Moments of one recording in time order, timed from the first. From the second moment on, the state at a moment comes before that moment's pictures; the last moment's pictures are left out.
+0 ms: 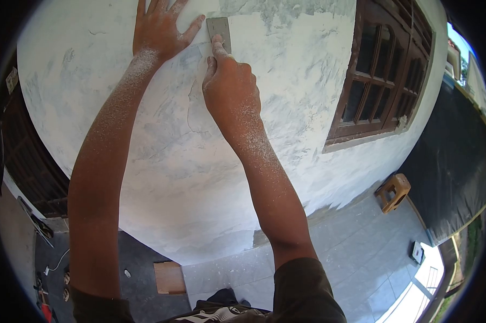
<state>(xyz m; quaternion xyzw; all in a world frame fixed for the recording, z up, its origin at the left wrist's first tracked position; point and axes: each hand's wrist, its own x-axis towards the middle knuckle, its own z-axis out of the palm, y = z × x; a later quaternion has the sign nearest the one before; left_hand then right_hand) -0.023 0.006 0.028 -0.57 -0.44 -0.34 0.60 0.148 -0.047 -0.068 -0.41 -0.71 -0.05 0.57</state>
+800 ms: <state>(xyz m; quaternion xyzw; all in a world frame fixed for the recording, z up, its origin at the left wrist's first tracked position) -0.022 0.005 0.026 -0.58 -0.41 -0.38 0.60 0.147 -0.053 -0.057 -0.41 -0.71 -0.03 0.57</state>
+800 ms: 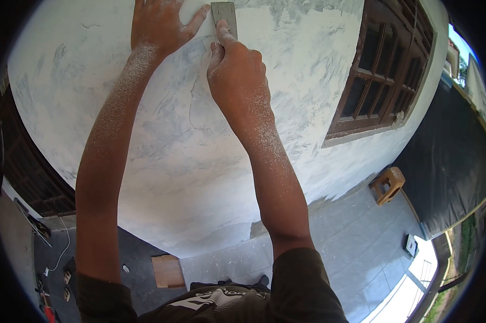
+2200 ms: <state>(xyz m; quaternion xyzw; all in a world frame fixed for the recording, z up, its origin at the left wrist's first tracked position) -0.019 0.003 0.025 -0.56 -0.42 -0.39 0.60 0.153 -0.056 -0.059 -0.42 -0.72 -0.01 0.55</state>
